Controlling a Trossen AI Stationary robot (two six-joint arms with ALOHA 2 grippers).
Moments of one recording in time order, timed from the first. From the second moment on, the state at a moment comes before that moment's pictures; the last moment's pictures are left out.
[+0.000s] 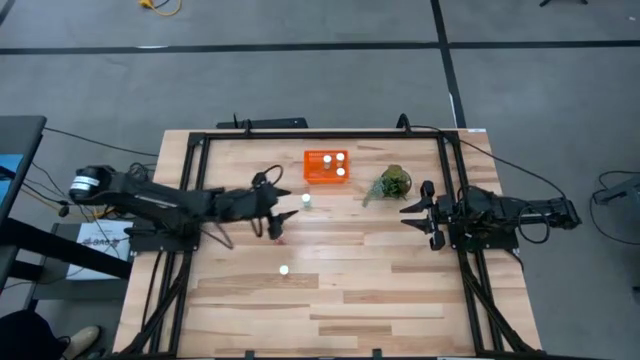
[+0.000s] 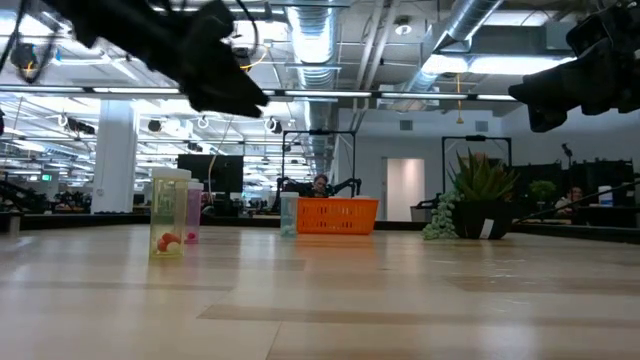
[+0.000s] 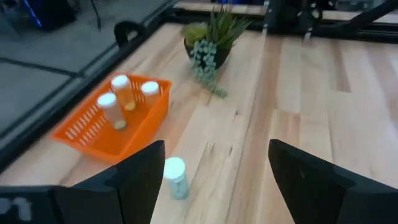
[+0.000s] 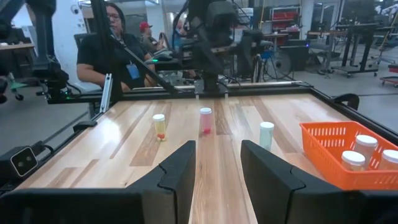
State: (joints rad) left arm -0.05 1.18 0.58 0.18 -0.37 -0.14; right arm 0.07 0.01 0.04 -0.07 0.00 0.02
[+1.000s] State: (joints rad) left arm 0.13 1.57 0.86 -0.12 -0.31 -0.23; right arm 0.07 0.01 0.04 -0.07 0.00 0.02
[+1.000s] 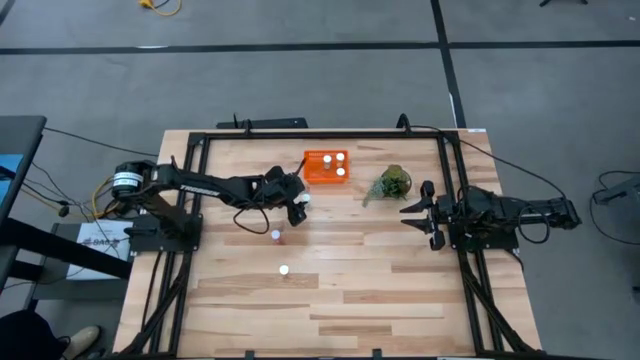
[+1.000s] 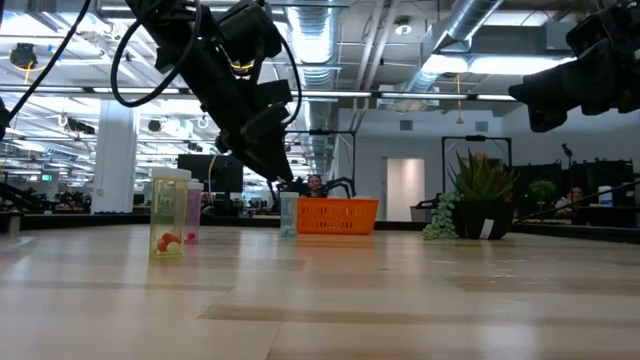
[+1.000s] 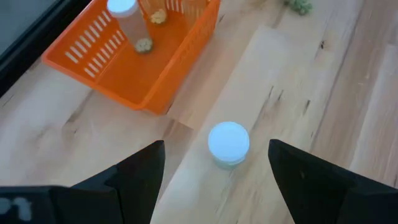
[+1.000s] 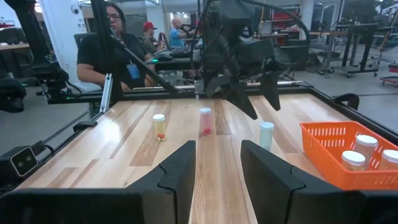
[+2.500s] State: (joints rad) left arm 0.12 1.71 0.86 -0.02 -0.36 -0.24; right arm 0.06 0.01 0.04 -0.07 0.00 0.02
